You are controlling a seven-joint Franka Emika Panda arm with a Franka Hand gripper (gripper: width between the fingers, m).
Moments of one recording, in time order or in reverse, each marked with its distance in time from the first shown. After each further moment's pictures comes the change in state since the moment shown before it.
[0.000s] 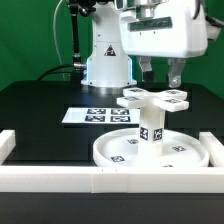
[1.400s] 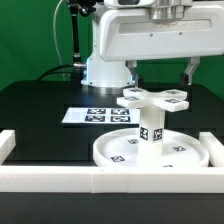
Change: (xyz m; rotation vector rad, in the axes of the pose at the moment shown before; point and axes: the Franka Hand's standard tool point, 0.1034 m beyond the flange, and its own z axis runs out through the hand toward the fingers) arm 0.003 -0.004 0.004 -0.083 -0.018 -1.280
